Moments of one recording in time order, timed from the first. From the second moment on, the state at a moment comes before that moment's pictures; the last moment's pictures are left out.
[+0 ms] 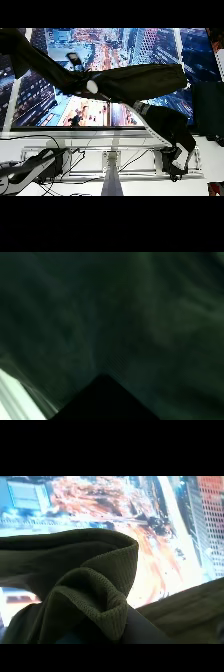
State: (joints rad) left arm 0.36 -1.05 1.35 0.81 -1.06 -1.05; right arm 0.92 -1.91 1.81 -1.19 0.67 1.76
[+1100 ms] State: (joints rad) left arm -0.36 -1.43 1.34 0.83 -0.85 -1.28; right arm -0.02 -1.60 1.85 -1.49 1.23 1.62
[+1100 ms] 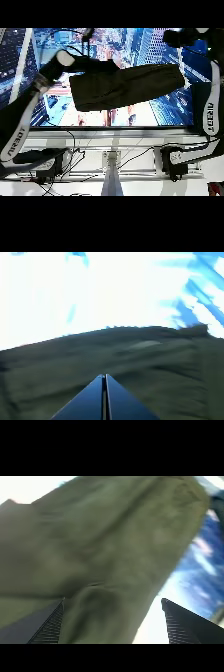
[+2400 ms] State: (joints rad) left arm -0.06 -1.31 0.65 0.67 -0.57 -1.29; right arm 0.02 -1.59 1.67 -1.41 1.20 1.55
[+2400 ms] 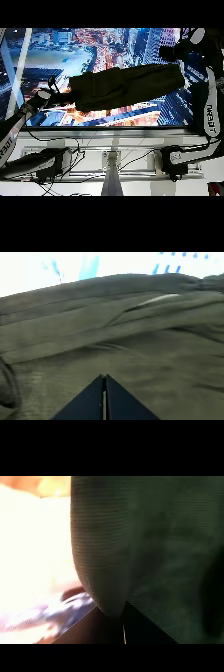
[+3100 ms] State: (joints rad) left arm -0.06 -1.27 1.61 1.25 -1.51 -1.40; right arm 0.06 -1.59 1.67 -1.37 1.08 1.52
